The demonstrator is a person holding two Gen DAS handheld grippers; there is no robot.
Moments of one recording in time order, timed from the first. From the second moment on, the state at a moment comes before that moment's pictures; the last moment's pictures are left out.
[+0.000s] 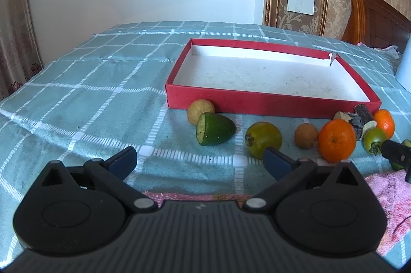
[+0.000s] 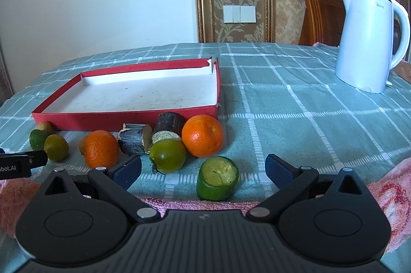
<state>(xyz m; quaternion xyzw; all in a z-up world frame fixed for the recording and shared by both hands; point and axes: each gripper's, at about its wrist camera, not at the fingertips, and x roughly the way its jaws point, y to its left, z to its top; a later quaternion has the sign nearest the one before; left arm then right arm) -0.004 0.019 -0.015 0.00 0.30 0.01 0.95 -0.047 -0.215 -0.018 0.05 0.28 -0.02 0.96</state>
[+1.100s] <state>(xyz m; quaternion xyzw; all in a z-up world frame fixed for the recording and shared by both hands) 0.002 0.023 -0.024 0.00 0.31 0.00 0.95 -0.024 -0.197 -0.027 0.02 0.31 -0.01 0.95</state>
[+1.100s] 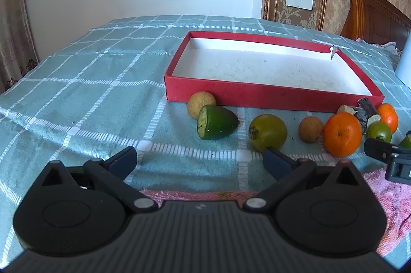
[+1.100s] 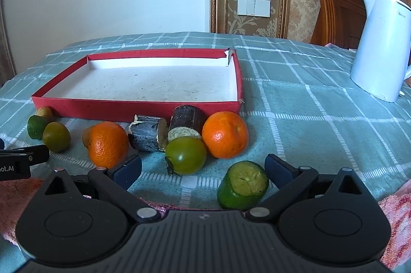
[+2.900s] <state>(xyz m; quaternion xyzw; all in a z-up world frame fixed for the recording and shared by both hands) 0.003 0.022 -0.025 0.00 0.31 -0.01 0.95 -0.016 -0.193 -0.030 0.02 0.32 -0.01 0.95</state>
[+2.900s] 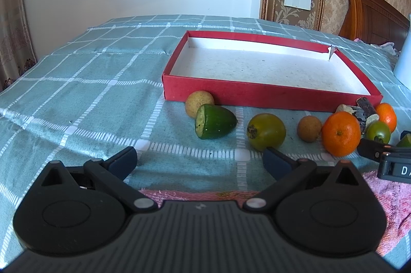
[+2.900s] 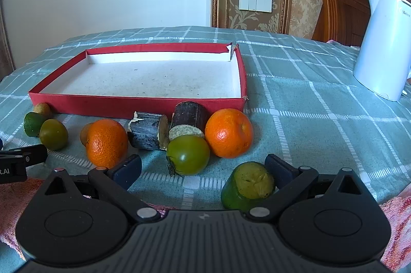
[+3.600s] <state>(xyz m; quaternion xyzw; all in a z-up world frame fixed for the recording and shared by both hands) 0.002 0.029 -0.025 -0.01 0.31 -0.01 0.95 -0.014 -0.198 -0.030 0.01 0.31 -0.01 0.95</state>
